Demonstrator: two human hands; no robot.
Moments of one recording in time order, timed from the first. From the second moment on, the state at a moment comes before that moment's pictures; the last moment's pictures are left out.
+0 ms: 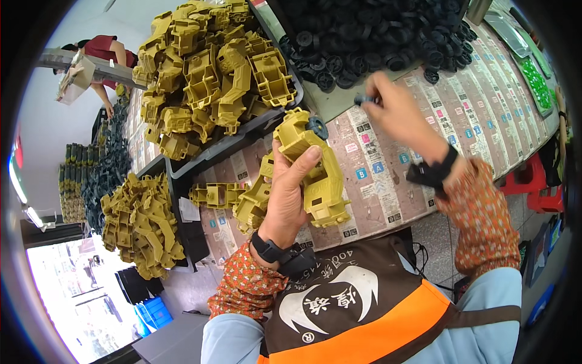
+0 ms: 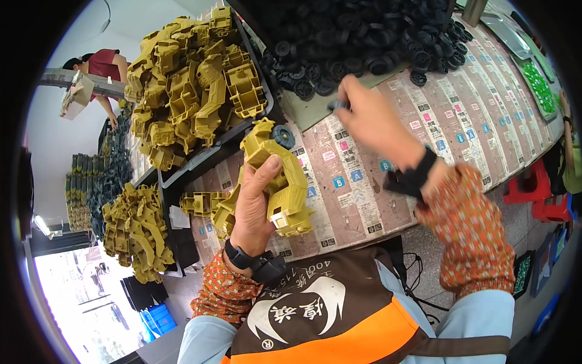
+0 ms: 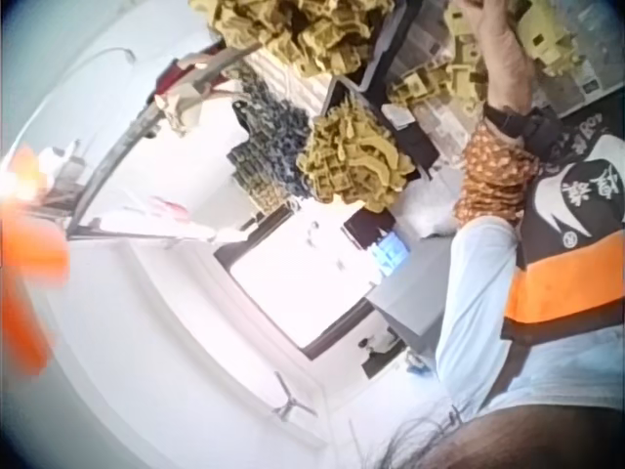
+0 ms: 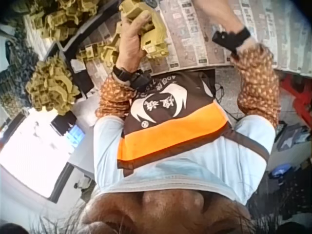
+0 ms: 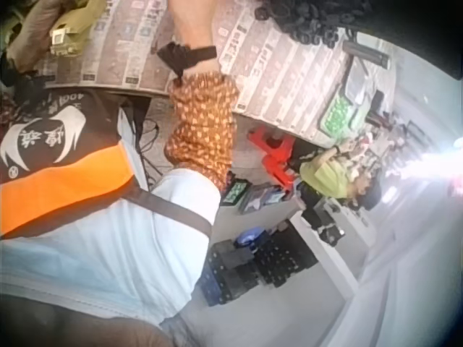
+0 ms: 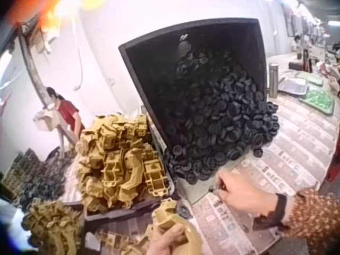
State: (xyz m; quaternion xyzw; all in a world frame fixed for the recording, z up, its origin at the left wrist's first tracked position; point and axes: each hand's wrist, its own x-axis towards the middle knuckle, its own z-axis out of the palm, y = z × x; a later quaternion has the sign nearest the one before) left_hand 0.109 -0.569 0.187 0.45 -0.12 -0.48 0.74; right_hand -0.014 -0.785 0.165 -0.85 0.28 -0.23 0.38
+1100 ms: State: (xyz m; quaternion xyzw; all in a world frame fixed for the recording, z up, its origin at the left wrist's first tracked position) left_hand 0.091 -0.577 0.199 0.52 -0.22 -0.22 0.80; right_hand -0.063 -0.644 0.191 -0.60 0.28 -0.25 0.71
